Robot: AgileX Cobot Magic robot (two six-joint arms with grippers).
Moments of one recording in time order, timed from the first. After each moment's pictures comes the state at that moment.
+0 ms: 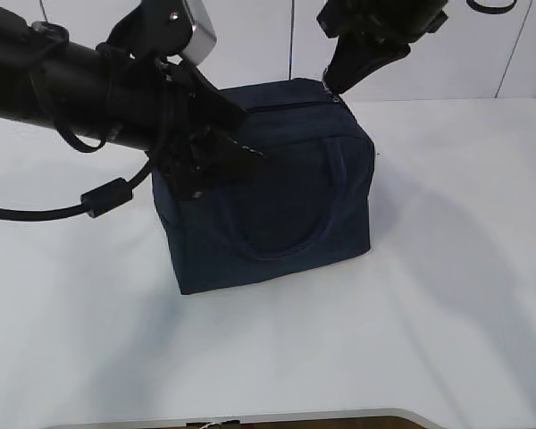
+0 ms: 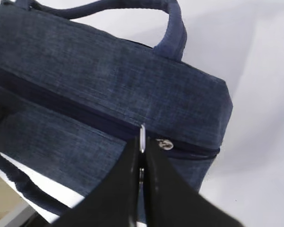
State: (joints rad) left arm -0.57 1.61 -1.09 -1.23 0.47 1.79; right arm 0.28 1.92 -1.95 0.34 1.26 -0.36
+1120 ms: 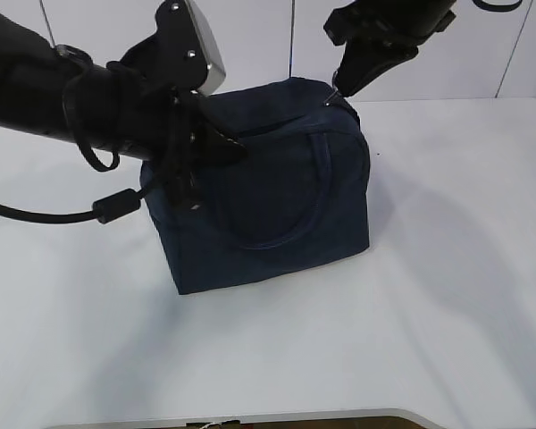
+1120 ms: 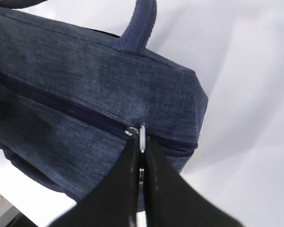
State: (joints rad) left arm -0.57 1.66 -1.09 -1.12 0.34 1.80; right arm 0.28 1.92 -1.95 0.27 1.25 -0.35
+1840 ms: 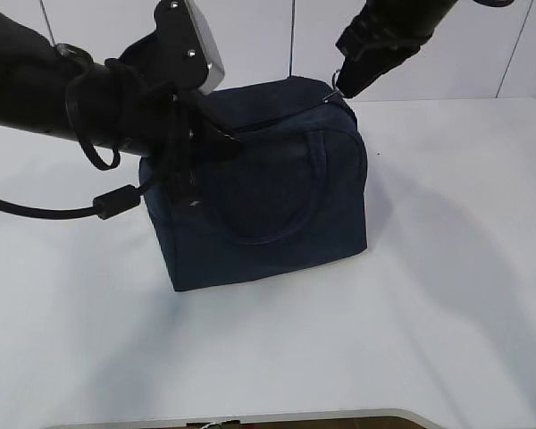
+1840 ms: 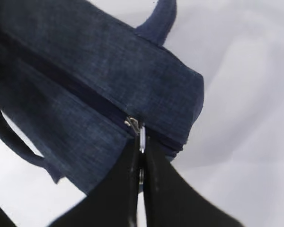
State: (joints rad) left arm -0.57 1.66 -1.09 -1.11 0.30 1.80; right arm 0.28 1.92 -1.95 0.25 1.25 -0.56
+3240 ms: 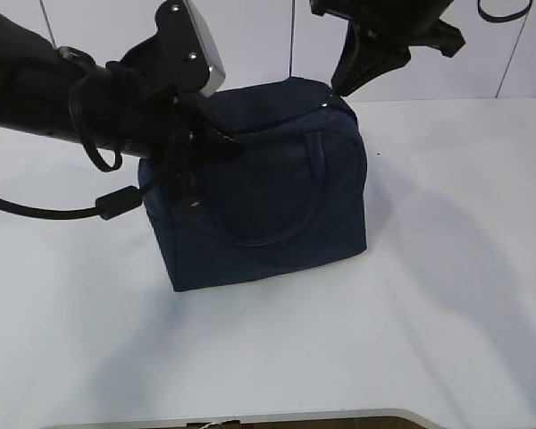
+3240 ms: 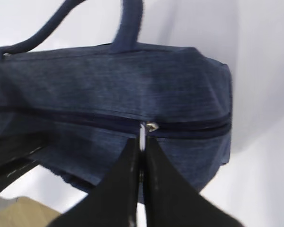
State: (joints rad) left arm -0.57 1.67 -1.09 -1.11 0.29 1.79; right arm 0.28 1.92 -1.95 0.31 1.25 0.08
